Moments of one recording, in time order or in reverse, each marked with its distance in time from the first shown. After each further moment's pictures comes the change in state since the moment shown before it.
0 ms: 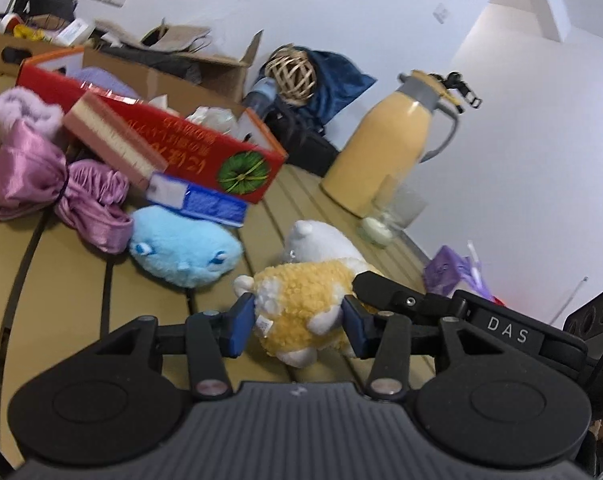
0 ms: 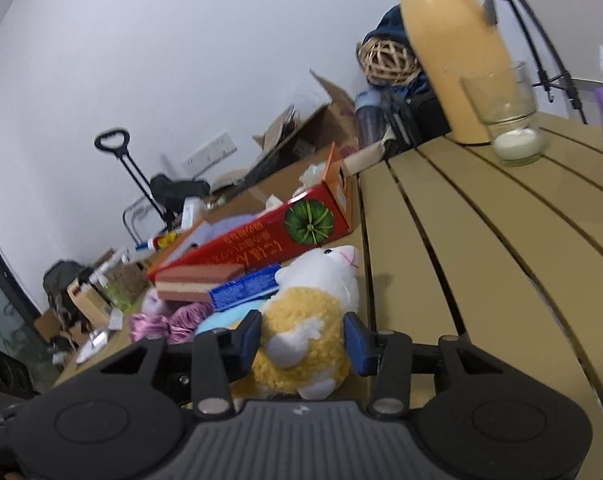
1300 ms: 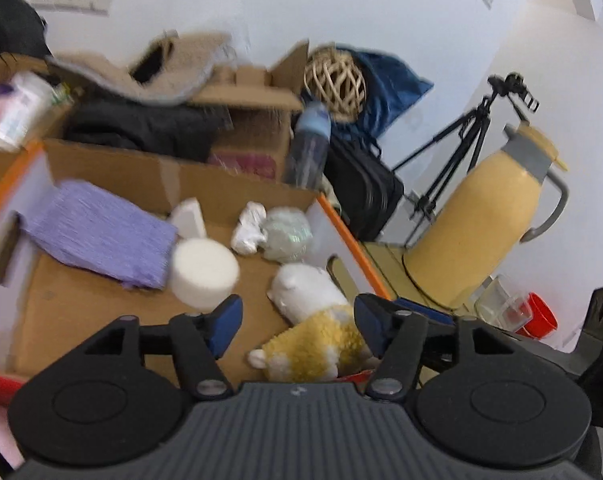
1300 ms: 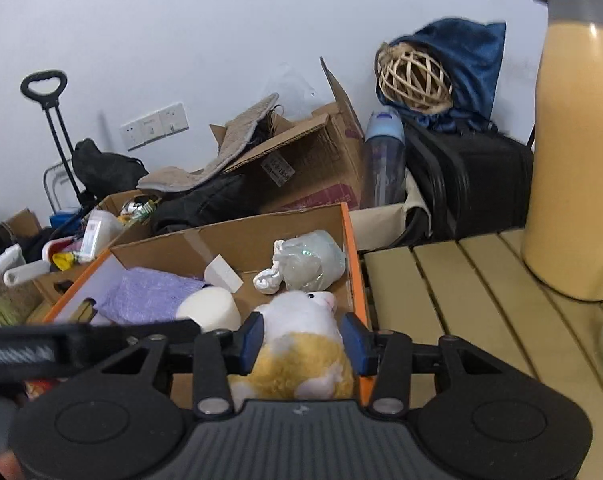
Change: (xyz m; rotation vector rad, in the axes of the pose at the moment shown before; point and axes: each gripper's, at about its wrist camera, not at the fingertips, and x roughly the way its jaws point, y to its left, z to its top) left arm 0.124 0.097 0.219 0.054 0.092 0.079; right arm 0.227 0.050 0.147 -0.233 0.077 -0.232
